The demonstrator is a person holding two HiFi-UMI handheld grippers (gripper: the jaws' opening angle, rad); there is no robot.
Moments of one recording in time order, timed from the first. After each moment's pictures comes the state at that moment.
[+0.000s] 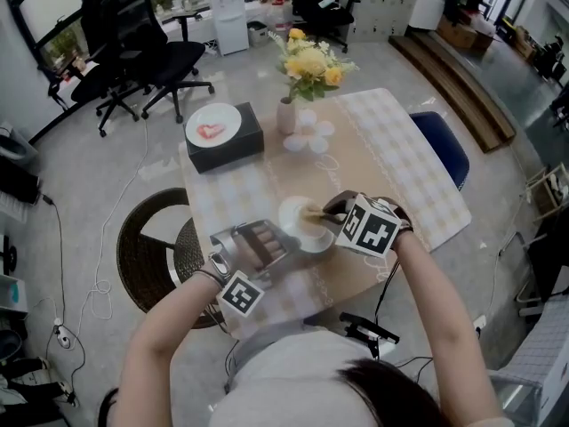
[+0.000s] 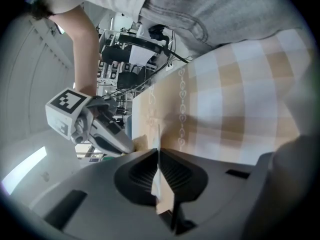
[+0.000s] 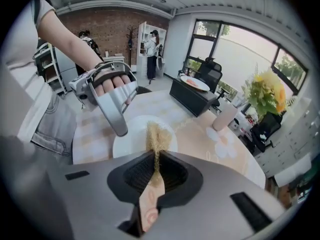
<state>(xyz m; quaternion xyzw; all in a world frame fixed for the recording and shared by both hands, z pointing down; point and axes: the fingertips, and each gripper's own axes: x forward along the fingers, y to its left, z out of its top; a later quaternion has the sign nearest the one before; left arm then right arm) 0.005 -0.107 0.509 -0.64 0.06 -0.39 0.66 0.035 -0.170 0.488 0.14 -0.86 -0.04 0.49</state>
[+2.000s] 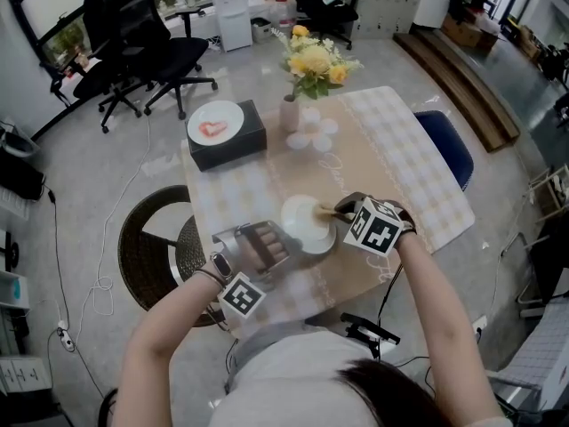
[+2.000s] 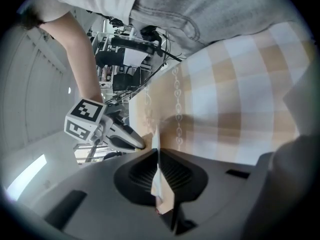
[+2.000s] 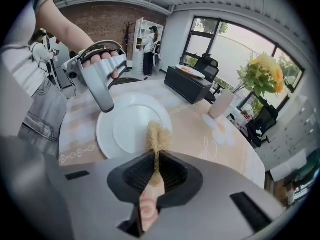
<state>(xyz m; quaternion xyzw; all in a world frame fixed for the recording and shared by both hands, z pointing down) 0.004 -0.102 0.510 -0.62 0.04 -0.40 0.68 0.062 -0.185 0.523 0.16 -0.84 -0.04 0.51</state>
